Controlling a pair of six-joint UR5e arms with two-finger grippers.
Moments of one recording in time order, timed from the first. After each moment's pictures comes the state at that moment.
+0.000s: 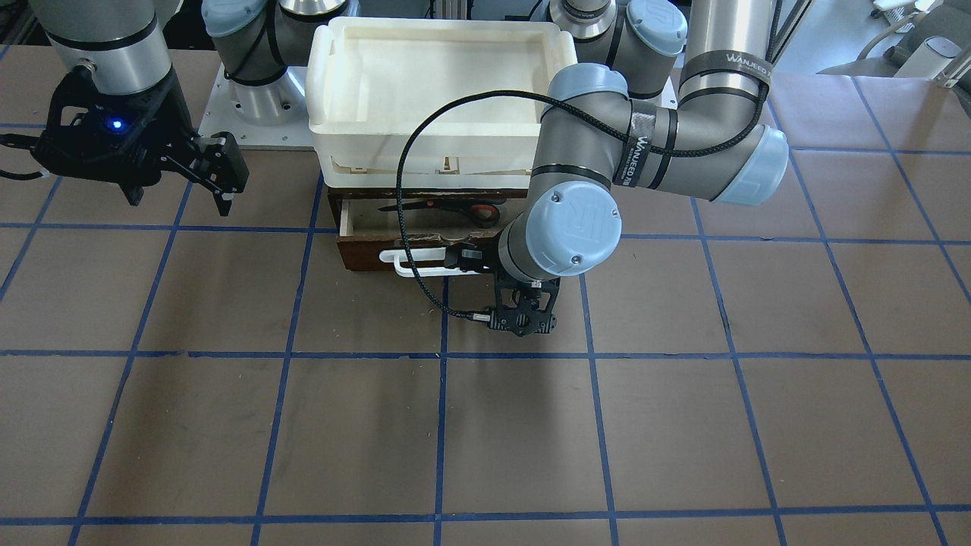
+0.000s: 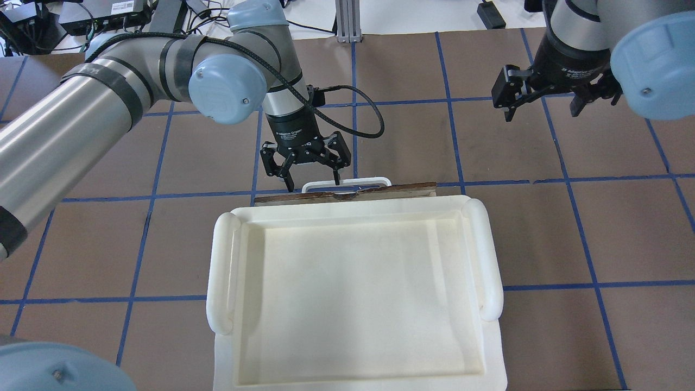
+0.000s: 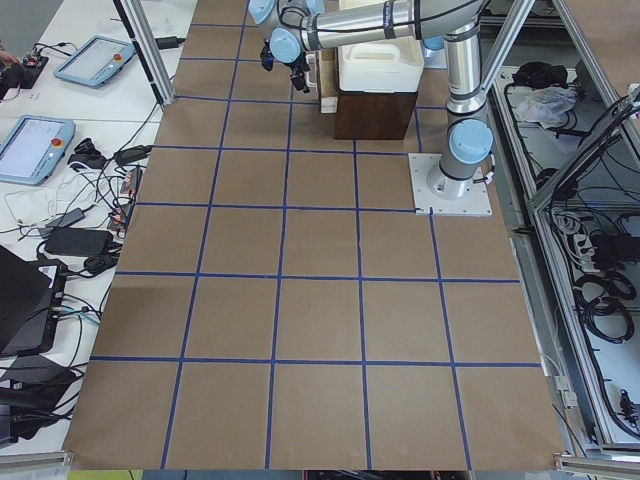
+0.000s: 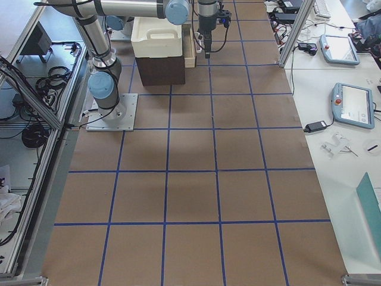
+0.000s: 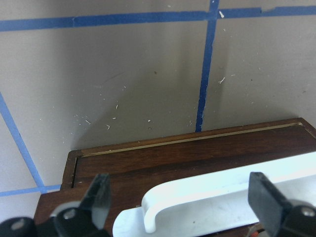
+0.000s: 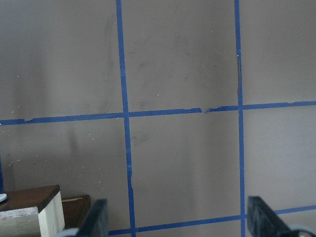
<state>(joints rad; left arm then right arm) -1.79 -1.97 -1.50 -1.63 1.34 -0.14 1.55 -1.59 1.62 -1.68 -1.69 0.02</state>
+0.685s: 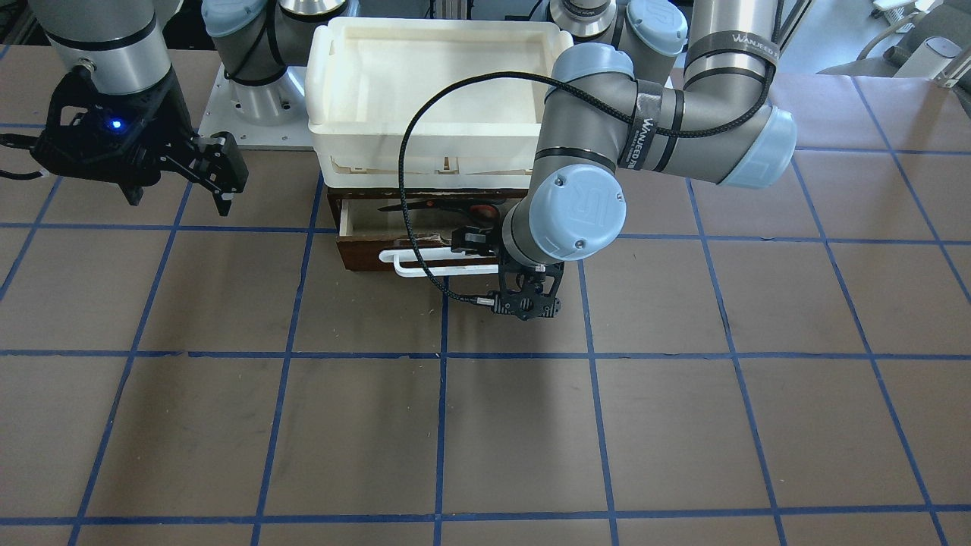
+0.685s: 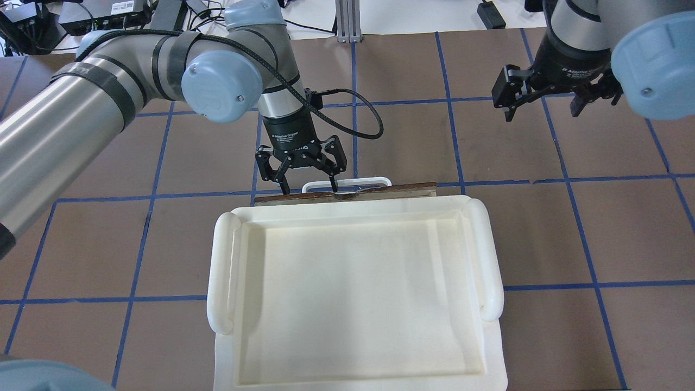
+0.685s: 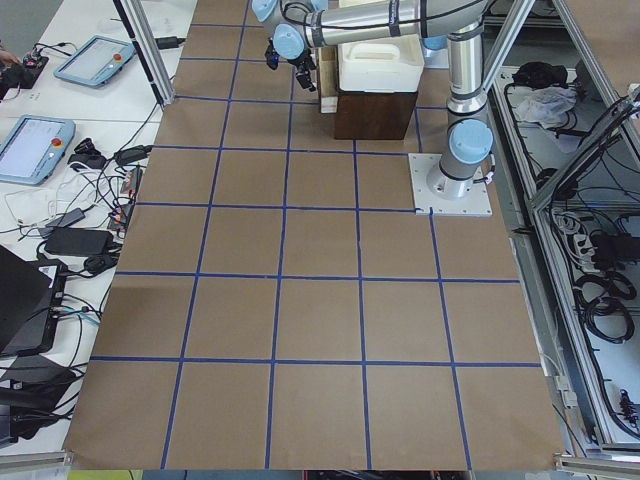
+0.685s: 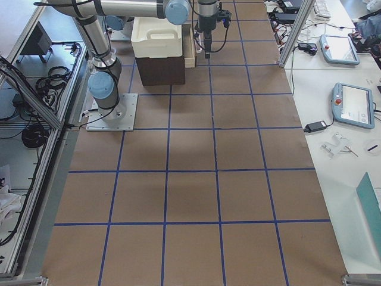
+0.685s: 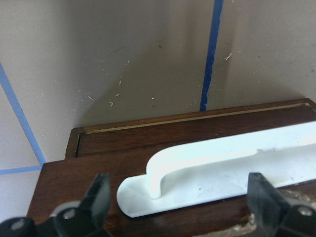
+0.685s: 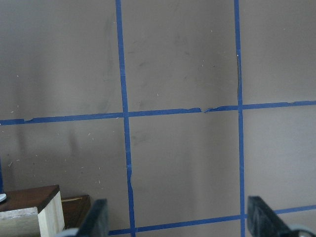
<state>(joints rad) -1.79 -1.94 -1.50 -1.70 1.35 -0.14 1.55 -1.59 1.62 -1.68 -1.69 0.02</state>
